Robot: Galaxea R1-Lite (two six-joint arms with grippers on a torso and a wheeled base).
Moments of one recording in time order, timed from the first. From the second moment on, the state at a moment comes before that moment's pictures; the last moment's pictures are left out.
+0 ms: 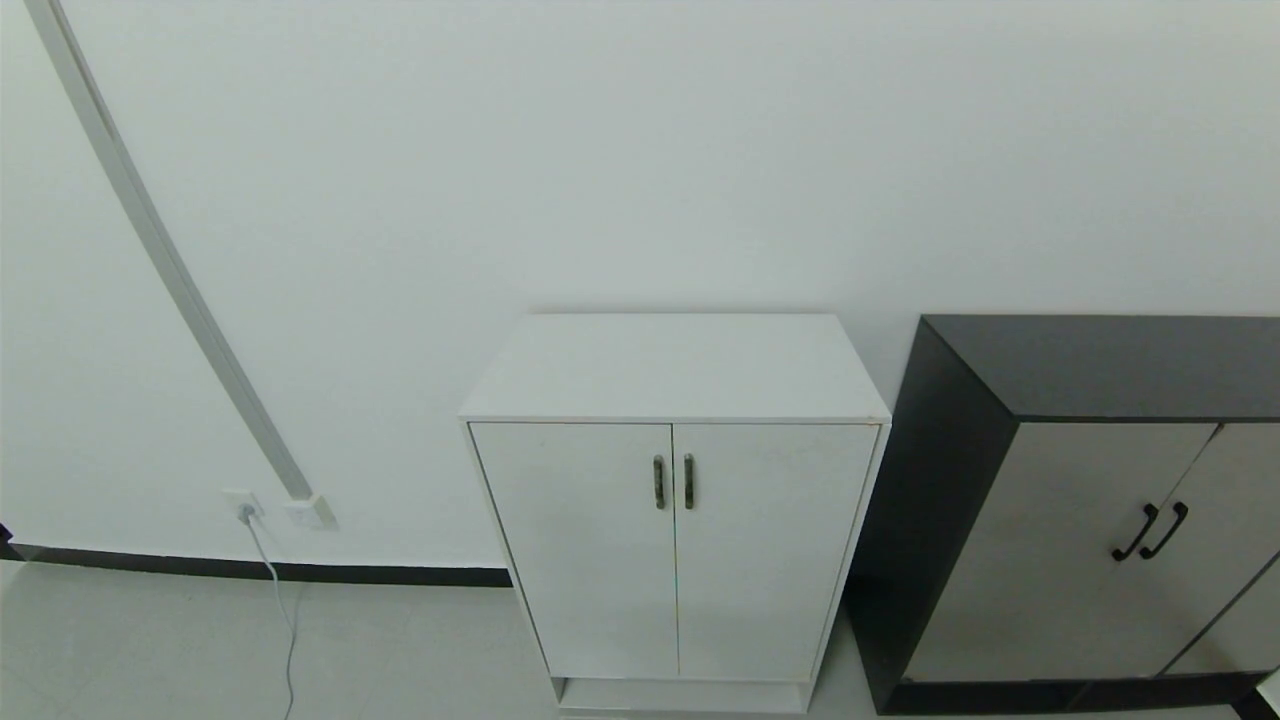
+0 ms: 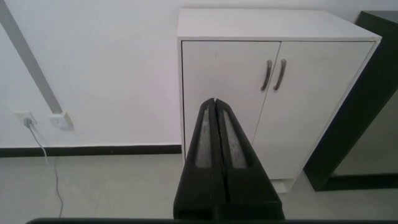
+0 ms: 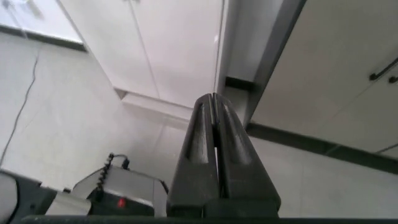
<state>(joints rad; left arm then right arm) 0.00 0.00 0.00 0.00 -0.03 -0.02 0.18 0.33 0.00 0.00 0.02 -0.04</state>
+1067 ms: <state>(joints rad) 0.00 0.00 0.00 0.00 -0.03 -0.01 0.00 0.01 0.00 0.00 0.01 0.03</state>
